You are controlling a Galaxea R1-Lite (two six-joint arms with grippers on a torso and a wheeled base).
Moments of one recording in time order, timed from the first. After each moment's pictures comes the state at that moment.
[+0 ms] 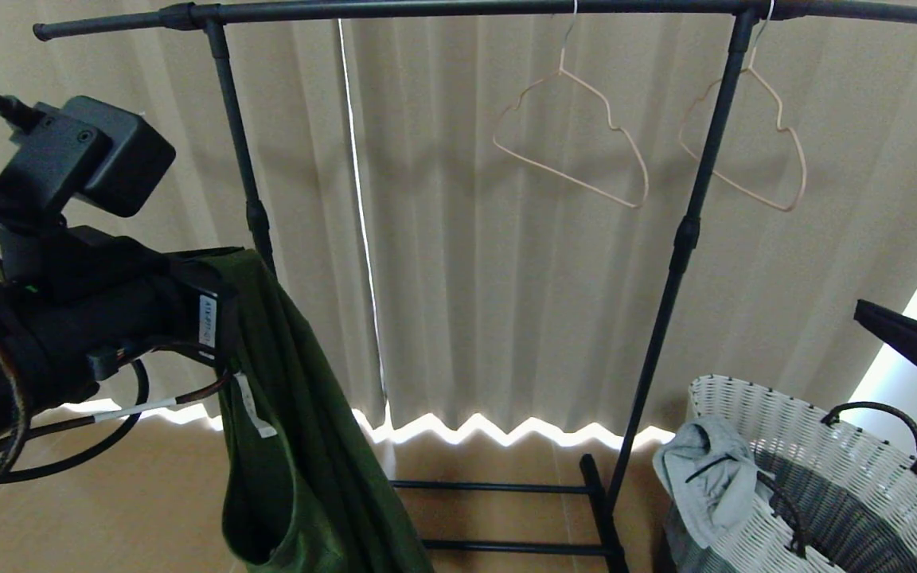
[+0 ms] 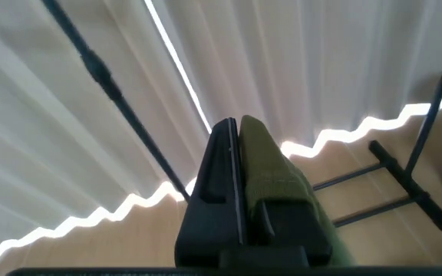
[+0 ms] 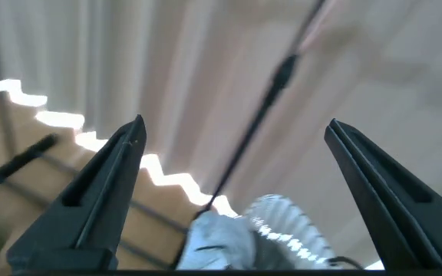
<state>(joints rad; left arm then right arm) -0.56 1.29 -0.83 -0.30 0.34 0.25 0.07 1.00 -0.63 -0.29 0.17 -0.29</state>
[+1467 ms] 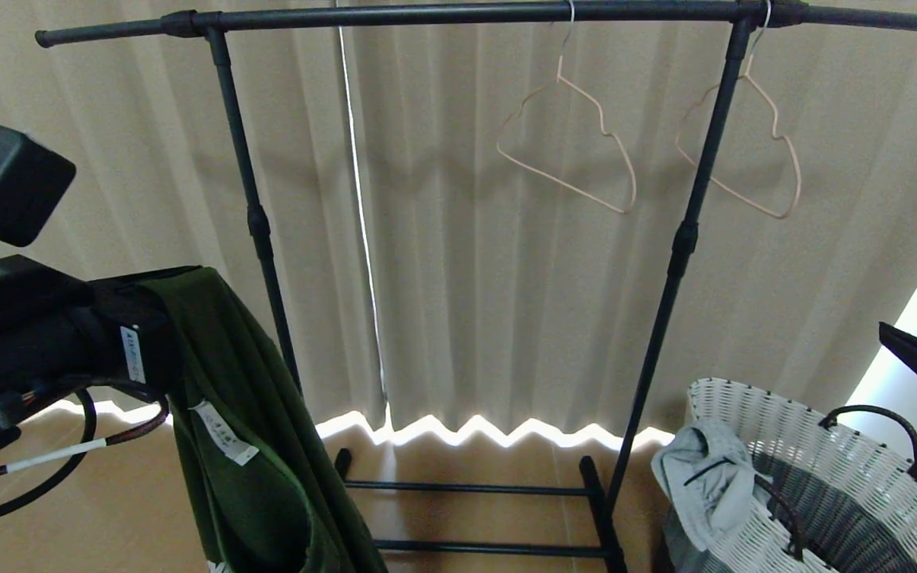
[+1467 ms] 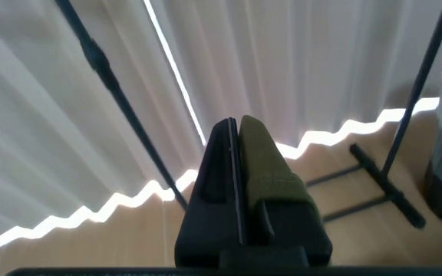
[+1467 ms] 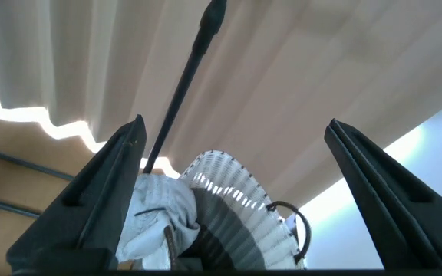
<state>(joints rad) -0.49 1.17 -0.73 -0.30 0.24 0.20 -0.07 1.03 -0.57 -0.31 0.07 -0.39</state>
